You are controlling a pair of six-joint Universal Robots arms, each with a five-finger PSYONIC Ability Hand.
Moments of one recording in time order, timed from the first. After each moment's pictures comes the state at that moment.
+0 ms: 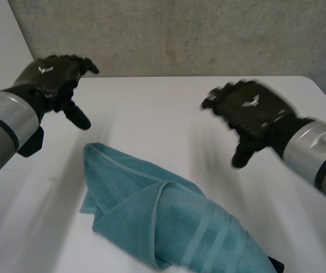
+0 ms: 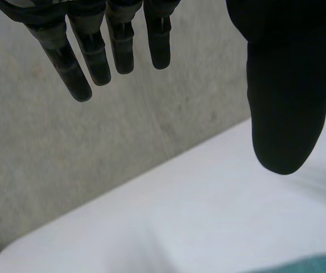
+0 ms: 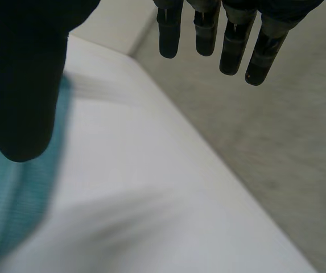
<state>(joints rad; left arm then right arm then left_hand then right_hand) 4.35 -1.65 -1.43 2.98 -1.50 3.25 2.00 -1.53 1.51 0.25 1.28 2.66 0.33 0.32 0.32 0.32 0.15 0.21 0.22 0.22 0.23 0.07</state>
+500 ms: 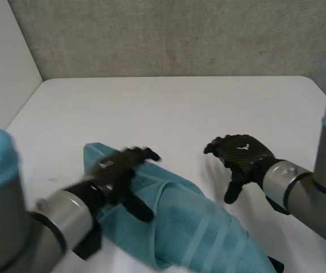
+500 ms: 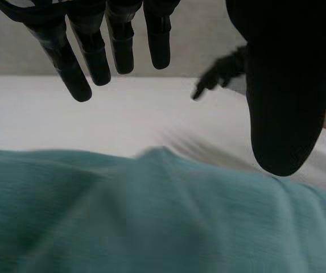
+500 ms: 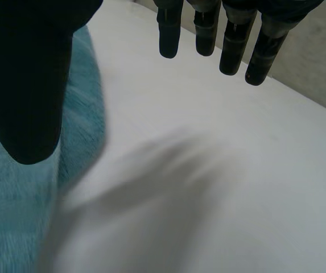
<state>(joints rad) 4.06 -1.66 -1.73 2.99 -1.52 2.81 1.97 -1.29 1.64 0.12 1.30 2.83 0.33 0.32 0.32 0.32 0.15 0.21 0.23 0.22 0.24 0.07</state>
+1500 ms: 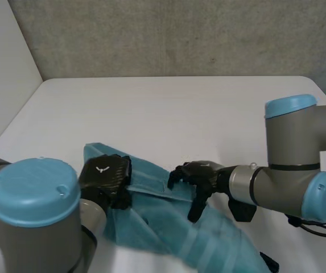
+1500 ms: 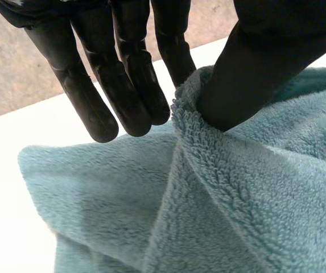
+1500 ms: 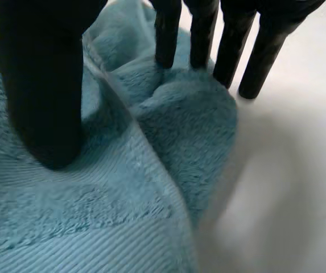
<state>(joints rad) 3.95 -1.84 -1.74 3.20 -1.91 3.09 2.03 -0.92 1.29 0.39 1.07 3.03 1.13 1.19 1.19 1.19 0.96 0.27 0.31 0.31 0.31 0.14</state>
